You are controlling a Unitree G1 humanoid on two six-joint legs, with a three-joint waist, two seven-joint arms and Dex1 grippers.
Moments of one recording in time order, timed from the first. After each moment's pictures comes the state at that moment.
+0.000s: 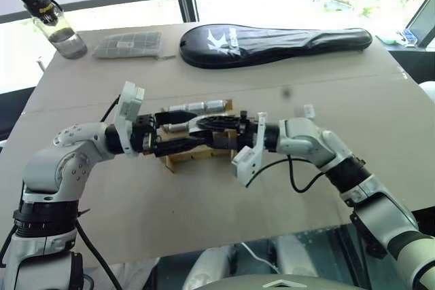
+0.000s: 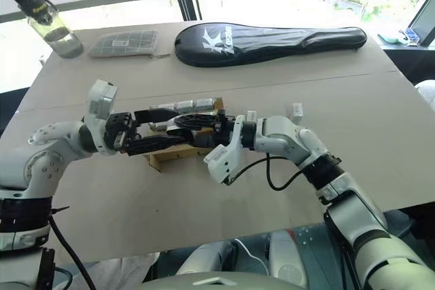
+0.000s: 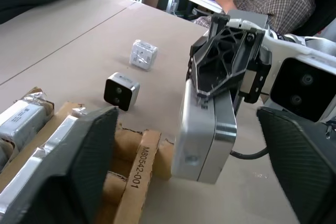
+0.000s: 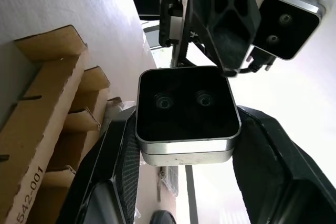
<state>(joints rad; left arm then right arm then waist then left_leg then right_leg) -0.34 0.82 0.19 -0.13 -0.77 0.66 -1.24 -0.76 -0.32 0.49 0.29 -0.59 -0.89 0.42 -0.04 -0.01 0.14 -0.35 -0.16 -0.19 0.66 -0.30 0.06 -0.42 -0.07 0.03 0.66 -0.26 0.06</state>
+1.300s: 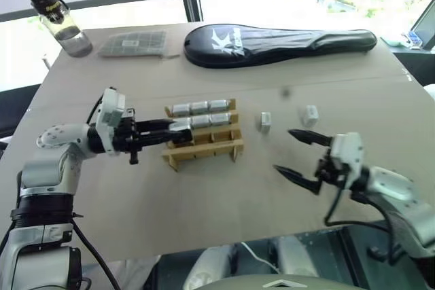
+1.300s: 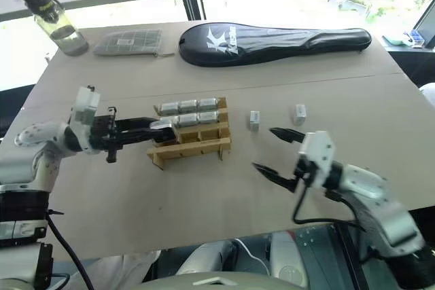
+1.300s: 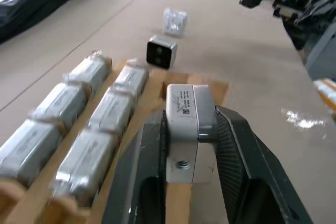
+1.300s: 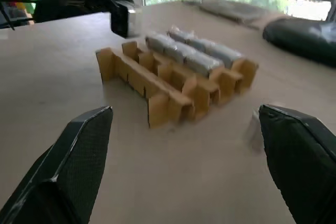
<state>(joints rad) -0.38 0.84 0.18 0.31 -0.53 0.18 -1.55 0.17 -0.76 -0.02 -0.44 0.74 0.14 0.83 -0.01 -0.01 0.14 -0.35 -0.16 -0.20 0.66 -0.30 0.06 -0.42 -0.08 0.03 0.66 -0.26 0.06</state>
